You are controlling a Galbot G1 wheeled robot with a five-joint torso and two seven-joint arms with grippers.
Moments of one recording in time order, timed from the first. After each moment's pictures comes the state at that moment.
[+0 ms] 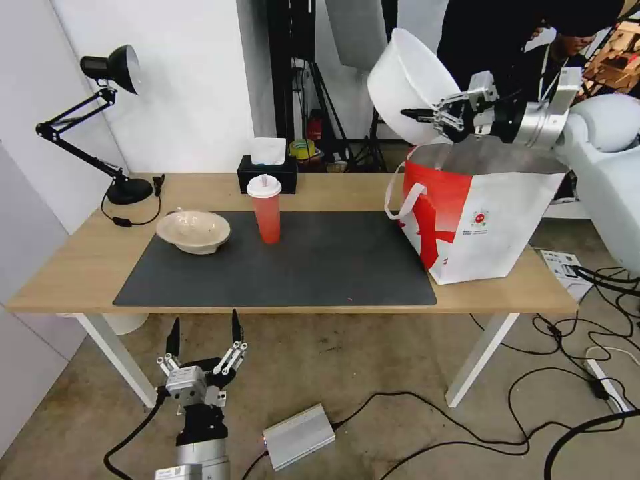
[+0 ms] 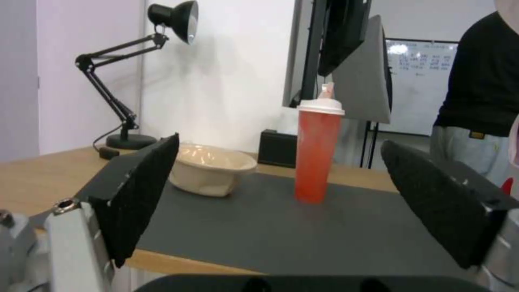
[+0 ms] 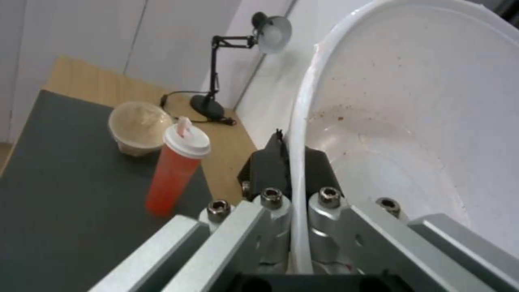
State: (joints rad) left arm 1.82 -1.60 -0.40 -2.20 0.07 -0.42 -0.21; right arm 0.04 0.79 -0.09 1.16 0.70 0.04 -1.07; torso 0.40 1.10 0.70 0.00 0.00
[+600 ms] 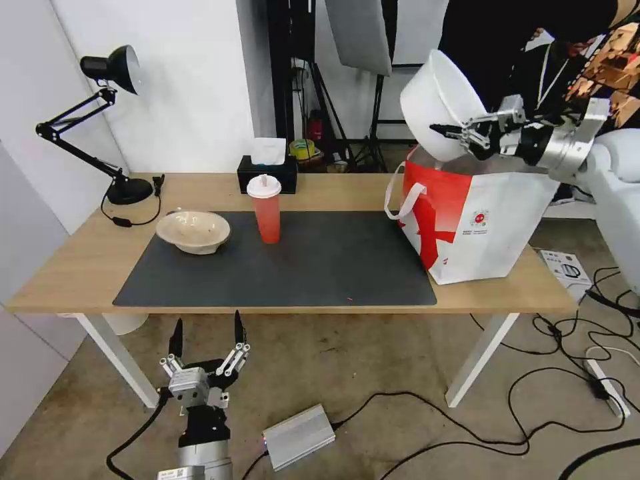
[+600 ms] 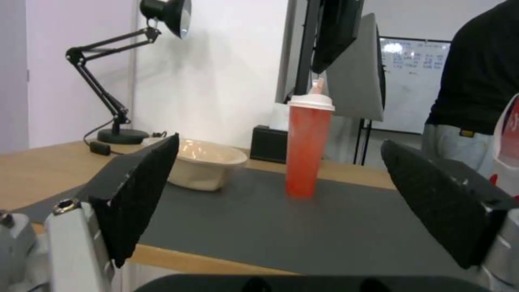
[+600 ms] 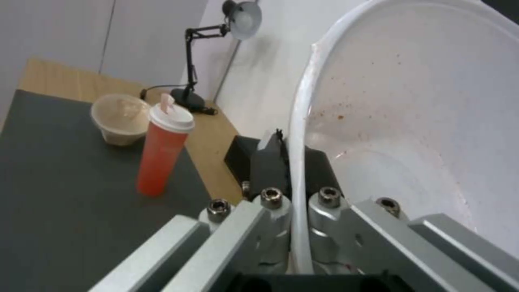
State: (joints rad) left arm 1.83 -1.60 -0.37 -2.20 0.08 -0.43 -0.21; right arm -0.13 0.74 0.08 1.17 0.69 0.04 -1.07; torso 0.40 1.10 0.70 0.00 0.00
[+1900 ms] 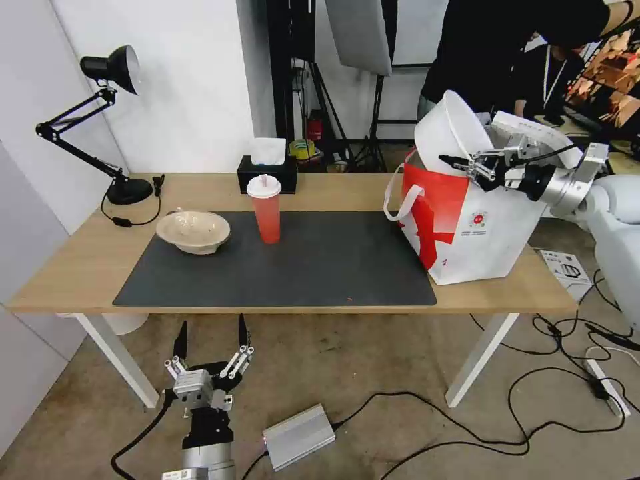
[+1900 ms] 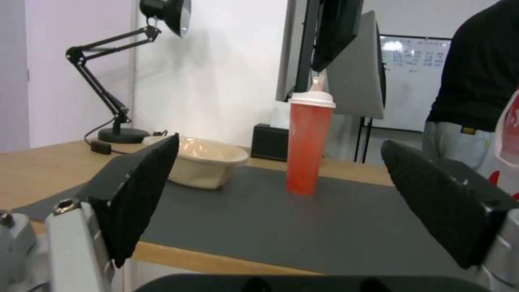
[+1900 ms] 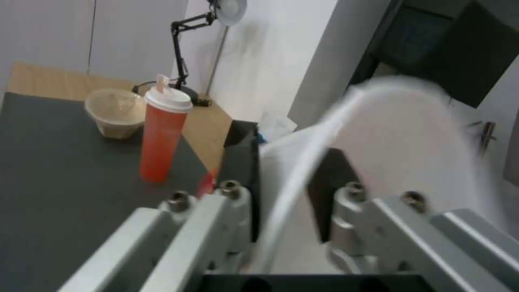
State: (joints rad) left arm 1.83 -1.60 -0.38 -2.19 0.08 -0.43 -0.21; right arm -0.28 0.74 0.16 1.20 0.70 0.03 -1.02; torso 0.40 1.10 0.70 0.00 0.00
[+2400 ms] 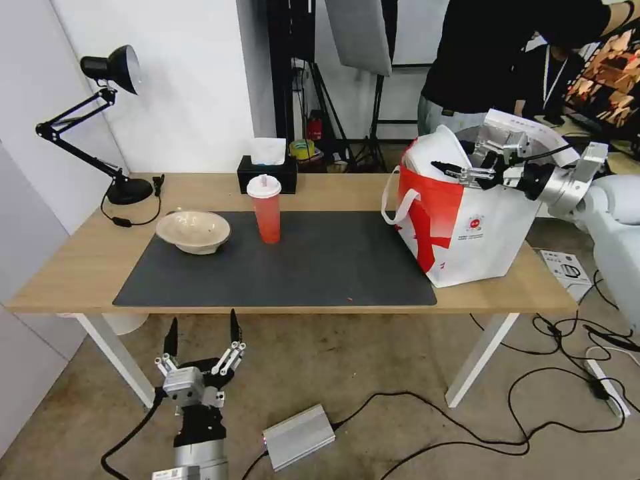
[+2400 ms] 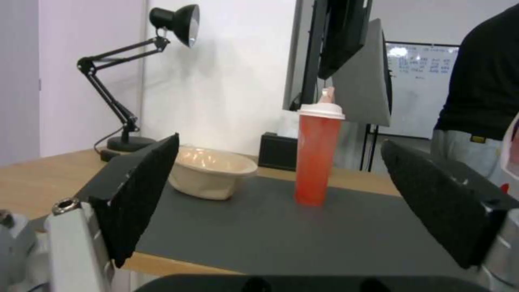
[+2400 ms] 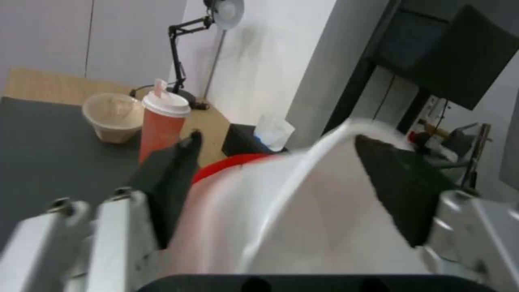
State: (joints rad) left arm 1.83 -1.60 -0.40 -2.21 0.07 -0.43 -0.21; right arm -0.29 0.74 0.16 1.22 0.71 0.03 -1.01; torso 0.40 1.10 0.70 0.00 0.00
